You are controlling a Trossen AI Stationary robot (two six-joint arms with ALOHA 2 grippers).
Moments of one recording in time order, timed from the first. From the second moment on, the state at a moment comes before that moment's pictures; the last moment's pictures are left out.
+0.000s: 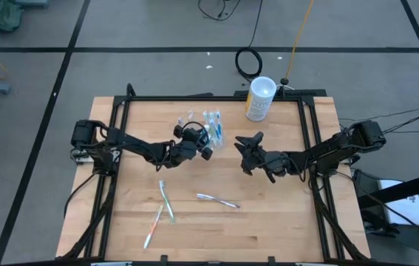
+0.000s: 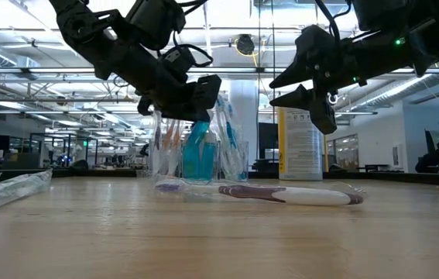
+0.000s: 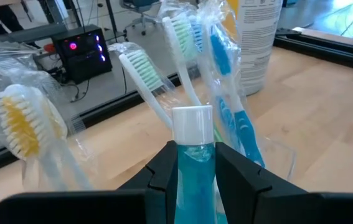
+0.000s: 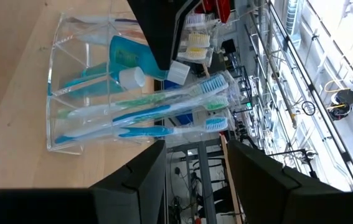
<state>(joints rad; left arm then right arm) 0.00 1.74 0.81 0.47 -0.83 -0.32 0.15 1.46 0.46 0.83 0.81 -1.08</state>
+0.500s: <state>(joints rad) 0.01 1.74 0.81 0.48 -0.81 -0.28 0.15 1.46 0.46 0.83 0.81 -1.08</state>
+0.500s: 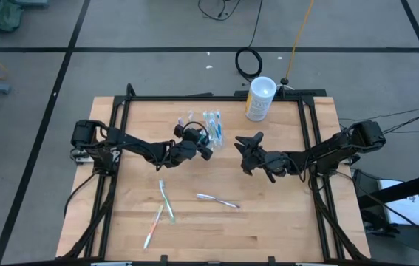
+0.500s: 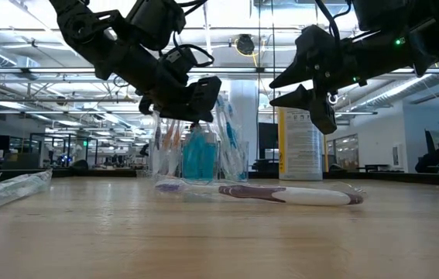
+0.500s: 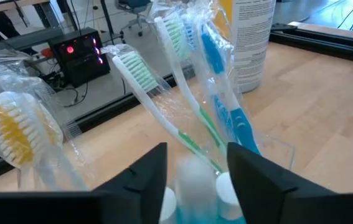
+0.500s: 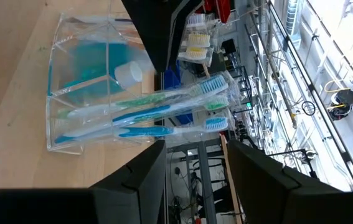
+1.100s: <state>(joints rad) -0.03 1.66 0.81 0.46 -0.81 -0.23 0.15 1.46 0.46 0.82 0.81 -1.08</state>
